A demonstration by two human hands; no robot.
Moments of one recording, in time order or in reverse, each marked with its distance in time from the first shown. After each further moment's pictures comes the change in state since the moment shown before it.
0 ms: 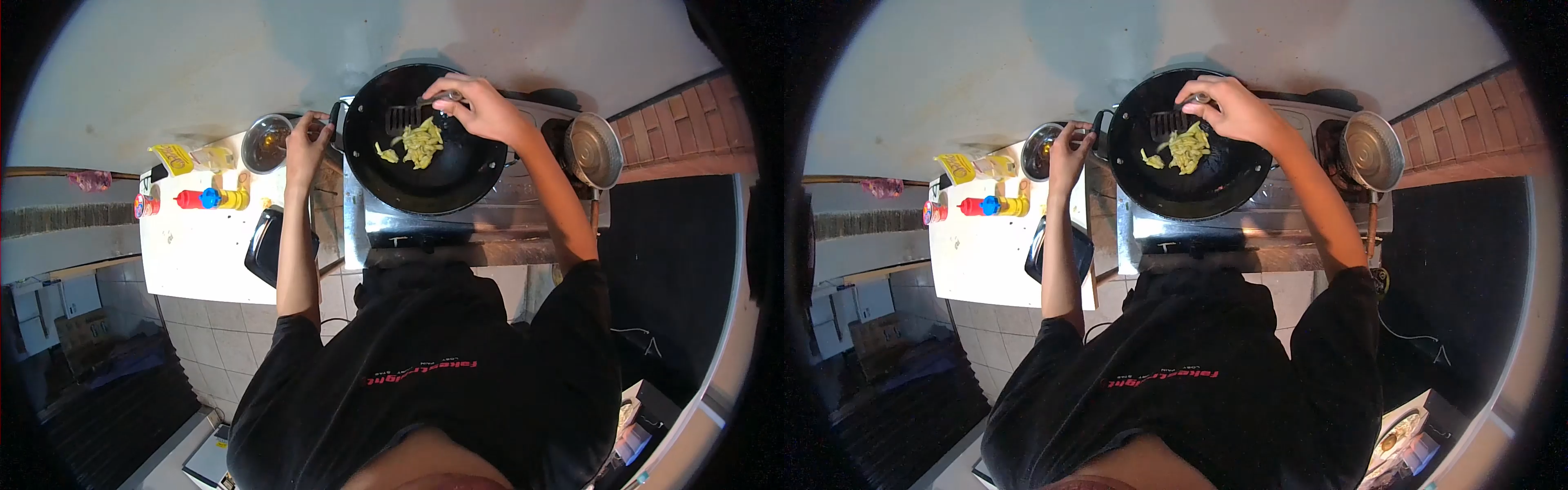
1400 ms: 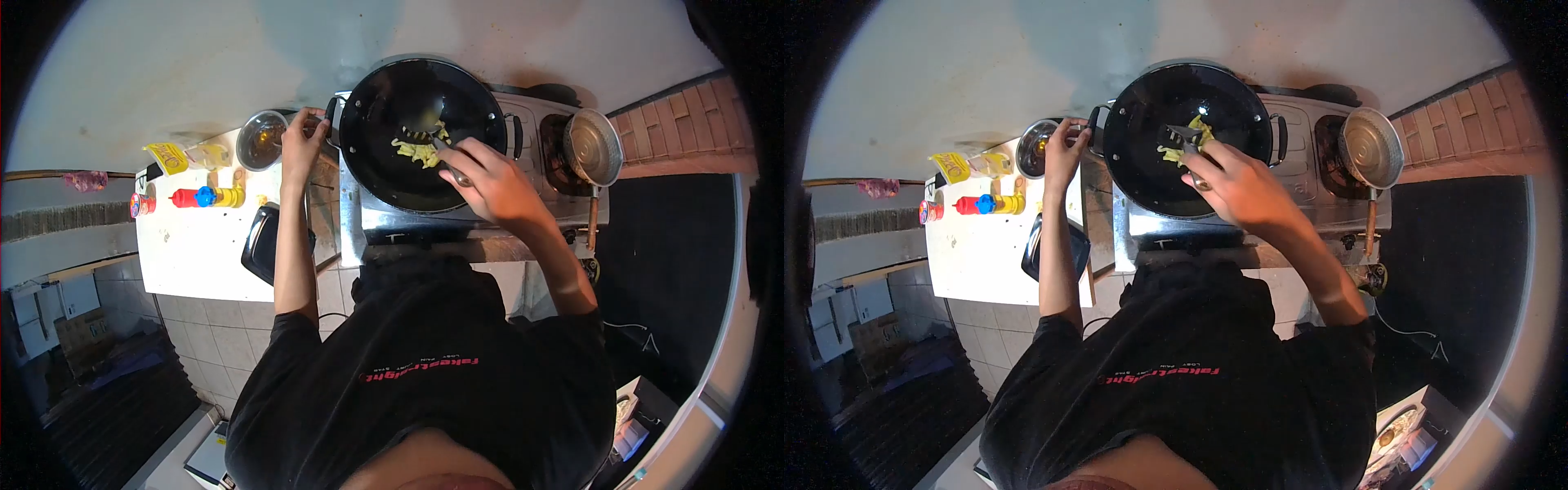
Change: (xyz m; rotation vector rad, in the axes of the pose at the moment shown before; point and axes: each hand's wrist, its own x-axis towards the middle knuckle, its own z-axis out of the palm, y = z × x) left_hand 0.003 -0.006 0.005 0.000 -0.004 -0.004; right_hand -0.082 -0.093 0.019 -0.235 0.083 0.033
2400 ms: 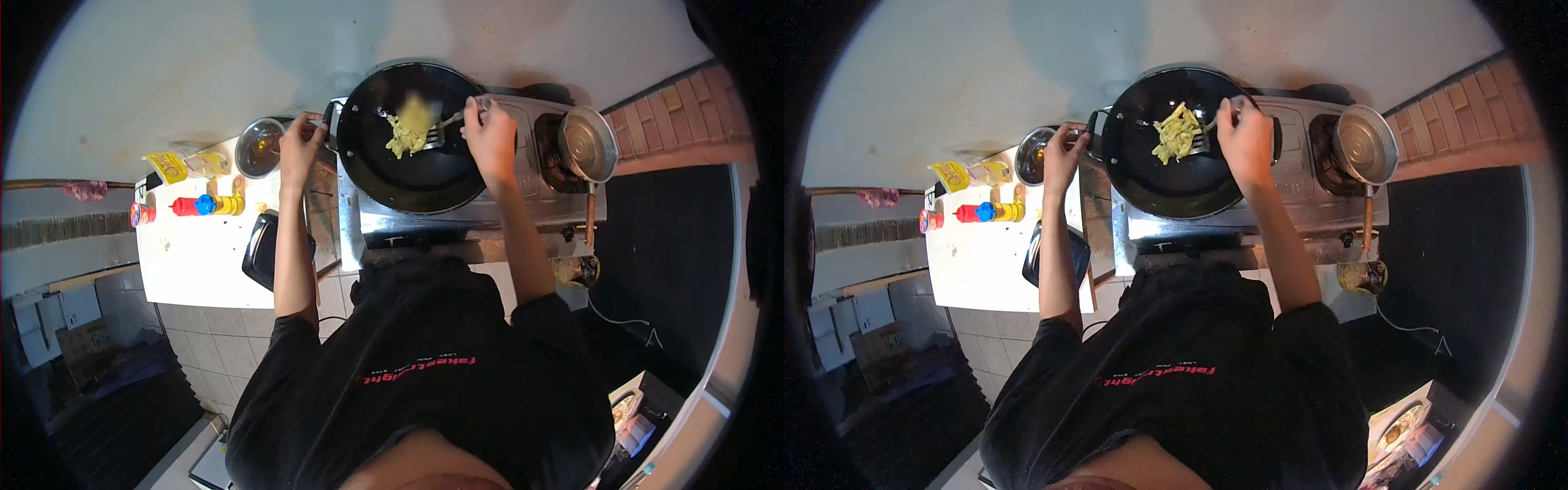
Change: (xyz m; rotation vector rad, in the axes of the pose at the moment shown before) left_hand 0.006 0.003 -0.001 0.014 -0.047 -0.022; right_hand 0.034 0.083 0.058 0.012 0.514 0.579
